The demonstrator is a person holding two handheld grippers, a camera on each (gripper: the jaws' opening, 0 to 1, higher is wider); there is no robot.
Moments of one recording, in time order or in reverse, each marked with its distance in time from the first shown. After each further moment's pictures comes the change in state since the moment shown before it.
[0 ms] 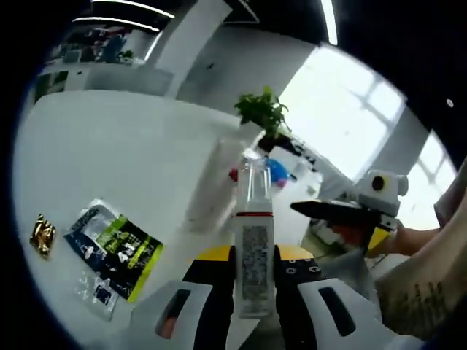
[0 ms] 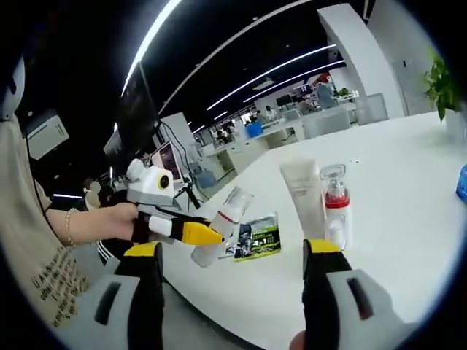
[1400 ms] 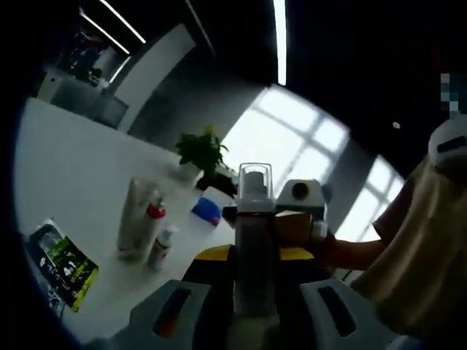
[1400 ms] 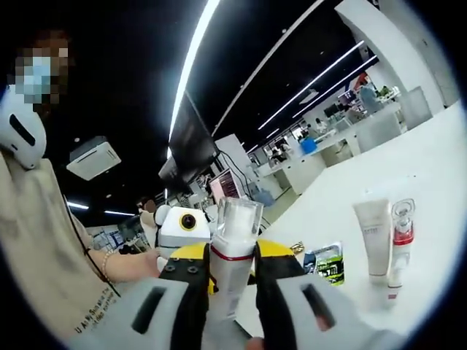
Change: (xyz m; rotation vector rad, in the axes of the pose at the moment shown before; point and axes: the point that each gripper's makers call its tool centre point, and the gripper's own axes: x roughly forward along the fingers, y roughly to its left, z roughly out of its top) left arm -0.020 -0.102 0.016 0.043 -0.177 -0.286; right arm 0.005 0.070 0.047 0.029 -0.091 0.322
